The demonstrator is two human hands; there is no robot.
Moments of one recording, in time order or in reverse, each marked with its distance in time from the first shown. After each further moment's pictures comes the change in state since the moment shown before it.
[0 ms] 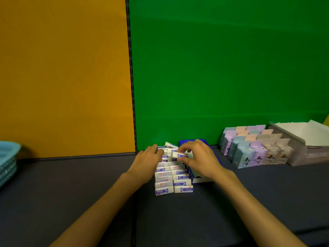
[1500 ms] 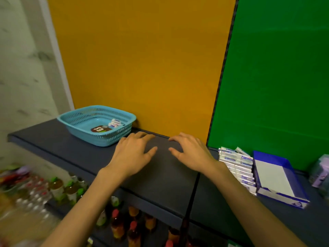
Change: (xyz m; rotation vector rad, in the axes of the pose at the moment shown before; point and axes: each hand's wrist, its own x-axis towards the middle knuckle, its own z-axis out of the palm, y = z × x) left_hand -0.222 -0.039 -0.165 0.072 0.069 -0.695; right_hand 0.003 -0.201 0.028 0.053 -0.118 -0.587
